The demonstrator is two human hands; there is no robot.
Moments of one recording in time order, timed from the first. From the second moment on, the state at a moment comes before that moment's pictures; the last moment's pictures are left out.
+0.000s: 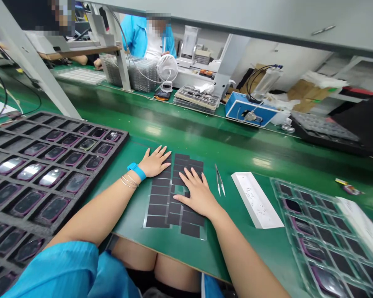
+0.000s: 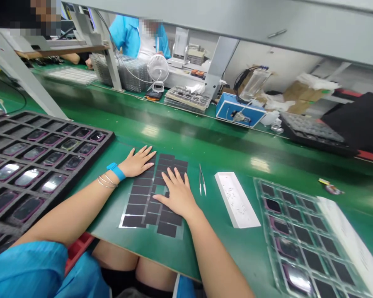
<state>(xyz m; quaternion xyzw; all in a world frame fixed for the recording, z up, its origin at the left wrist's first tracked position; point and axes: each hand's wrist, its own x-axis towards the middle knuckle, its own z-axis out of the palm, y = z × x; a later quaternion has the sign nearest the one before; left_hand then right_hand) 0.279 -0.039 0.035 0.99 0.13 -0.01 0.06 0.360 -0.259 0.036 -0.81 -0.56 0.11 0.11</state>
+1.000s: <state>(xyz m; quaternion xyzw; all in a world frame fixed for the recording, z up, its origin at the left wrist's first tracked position) 0.273 -0.047 0.046 0.99 0.11 0.08 0.10 0.362 -0.236 0.065 -0.87 -0.47 0.08 0.13</state>
